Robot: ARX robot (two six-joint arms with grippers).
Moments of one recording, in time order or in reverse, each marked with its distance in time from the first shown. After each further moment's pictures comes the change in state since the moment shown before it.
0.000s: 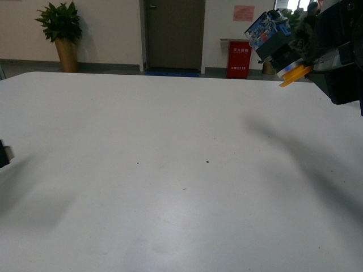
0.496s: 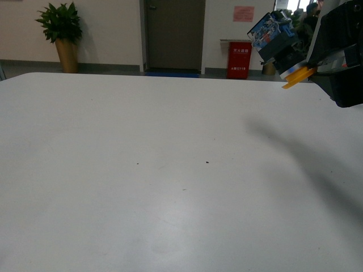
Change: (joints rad) left arm 0.104 -0.304 -0.208 -0.101 0.106 0.010; right arm 0.000 -0.019 -0.018 0.000 0.002 0.000
